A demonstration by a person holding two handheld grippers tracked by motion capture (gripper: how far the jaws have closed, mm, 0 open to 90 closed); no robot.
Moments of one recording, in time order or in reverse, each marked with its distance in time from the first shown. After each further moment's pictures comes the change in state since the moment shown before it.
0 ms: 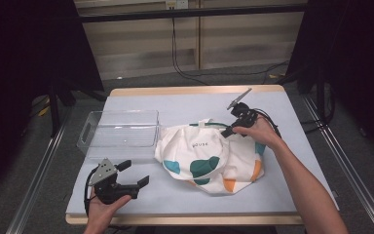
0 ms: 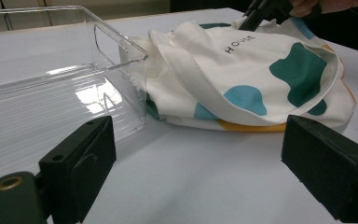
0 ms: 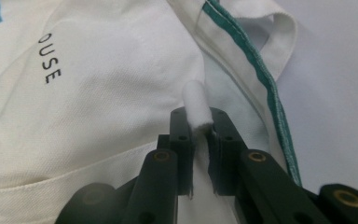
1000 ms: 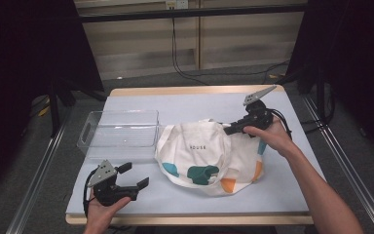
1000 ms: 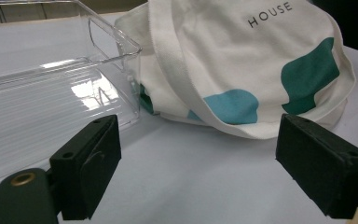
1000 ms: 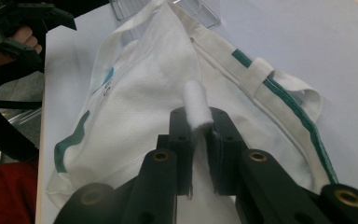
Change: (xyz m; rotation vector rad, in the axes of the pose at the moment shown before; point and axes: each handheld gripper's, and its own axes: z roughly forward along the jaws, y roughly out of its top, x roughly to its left) left arm -0.003 0.000 -0.004 0.016 -0.014 -0.010; right arm 0.047 -0.013 -0.061 -0.286 0.088 -0.079
